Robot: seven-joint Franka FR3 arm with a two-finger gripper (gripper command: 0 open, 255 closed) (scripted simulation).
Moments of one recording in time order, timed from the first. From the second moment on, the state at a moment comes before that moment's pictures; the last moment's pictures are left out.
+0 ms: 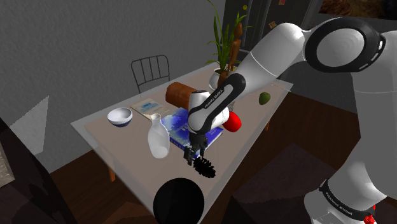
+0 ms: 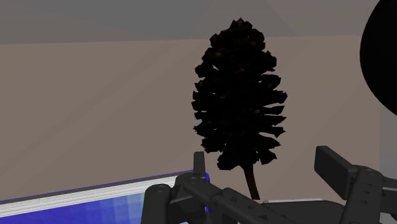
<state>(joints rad) 0.24 0.58 0.18 -2.08 0.25 2.49 -0.06</state>
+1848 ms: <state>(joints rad) 0.41 0.44 0.07 -2.17 0.14 2.47 0.28</state>
